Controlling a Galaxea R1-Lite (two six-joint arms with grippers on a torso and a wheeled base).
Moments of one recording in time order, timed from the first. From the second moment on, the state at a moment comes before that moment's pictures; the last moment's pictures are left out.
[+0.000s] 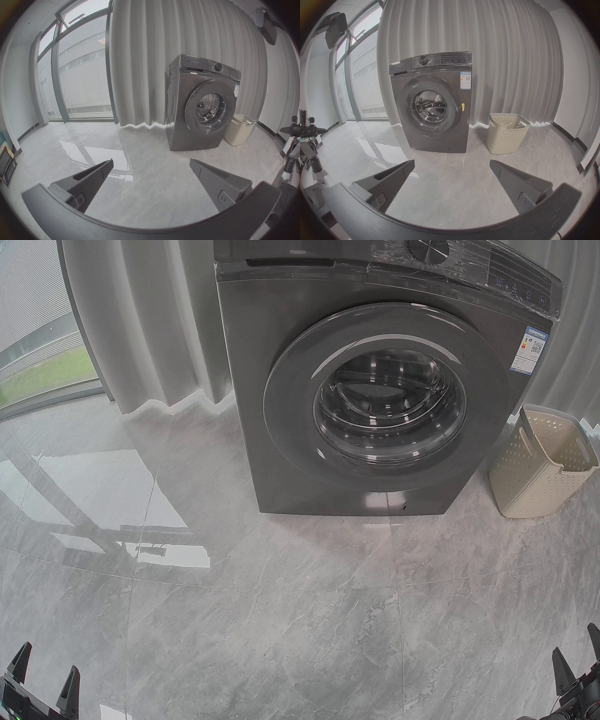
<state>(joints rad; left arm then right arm) 0.00 0.03 -0.02 0.00 0.01 0.00 0.00 0.02 -0.02 0.00 0.03 -0.01</state>
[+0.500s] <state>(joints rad) 0.00 0.01 -0.02 0.00 0.01 0.00 0.07 0.17 -0.17 -0.07 0.09 0.10</state>
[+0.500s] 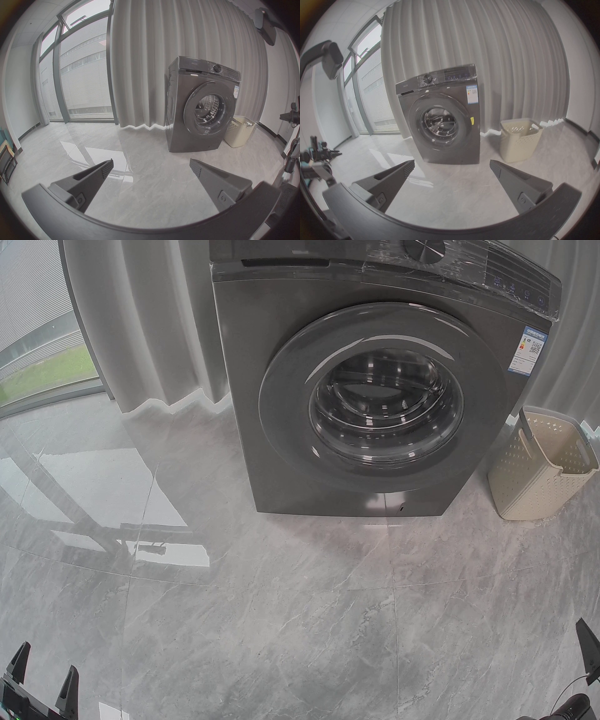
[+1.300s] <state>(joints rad) 0.00 0.01 -0.02 0.00 0.01 0.00 0.33 1.30 -0.40 -0.87 0.07 0.33</state>
